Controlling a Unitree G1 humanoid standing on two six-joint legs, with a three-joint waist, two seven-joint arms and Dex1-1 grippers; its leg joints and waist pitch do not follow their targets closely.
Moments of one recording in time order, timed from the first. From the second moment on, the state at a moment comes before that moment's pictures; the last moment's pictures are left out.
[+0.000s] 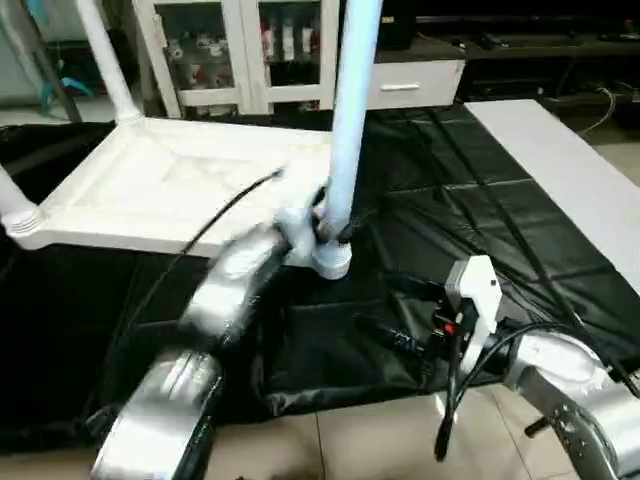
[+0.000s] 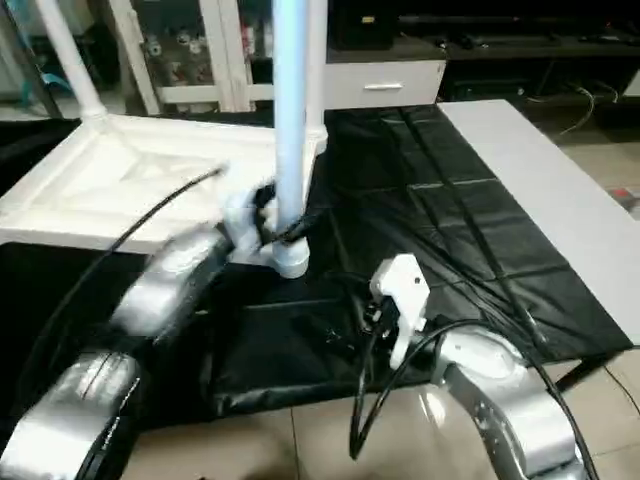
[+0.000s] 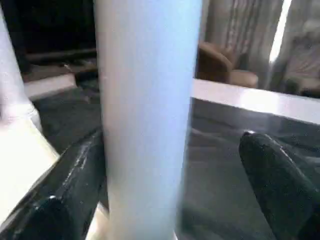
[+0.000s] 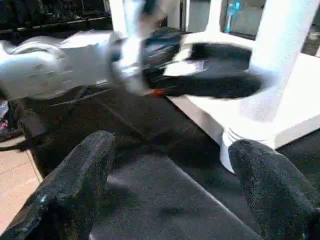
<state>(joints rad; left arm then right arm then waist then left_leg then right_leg) -0.51 0.16 -0.09 0.48 -0.28 -0.01 -0.76 -0.03 -0.44 0.11 -0.37 0.43 0.47 0.74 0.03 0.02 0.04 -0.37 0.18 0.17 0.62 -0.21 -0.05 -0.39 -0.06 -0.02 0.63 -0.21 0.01</state>
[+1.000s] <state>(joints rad) -0.07 0.11 0.01 -0.17 -0.04 0.24 -0.17 -0.11 -0.20 0.02 -0.22 0.20 0.43 0.23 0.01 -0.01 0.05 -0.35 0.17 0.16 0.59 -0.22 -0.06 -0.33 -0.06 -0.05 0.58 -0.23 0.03</state>
